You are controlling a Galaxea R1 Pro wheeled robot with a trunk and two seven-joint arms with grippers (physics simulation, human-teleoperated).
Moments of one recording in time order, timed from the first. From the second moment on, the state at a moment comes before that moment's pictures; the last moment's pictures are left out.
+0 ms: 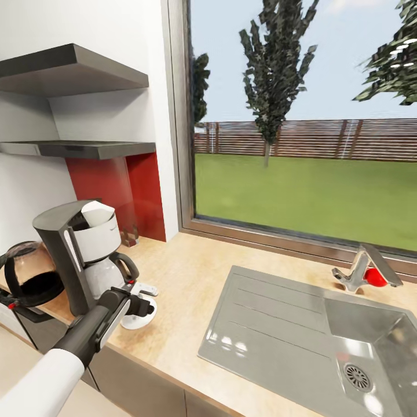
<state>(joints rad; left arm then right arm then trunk) -0.67 0.16 -0.30 -0.93 0.10 0.86 -0.08 -0.07 -0.02 -0.53 -0.02 0.51 0.04 0.20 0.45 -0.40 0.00</state>
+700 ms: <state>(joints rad) -0.69 0.16 -0.31 -1.07 0.10 0.95 -0.08 -0.07 -0.02 -0.53 -0.02 0.51 0.04 0.20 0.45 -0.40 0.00</state>
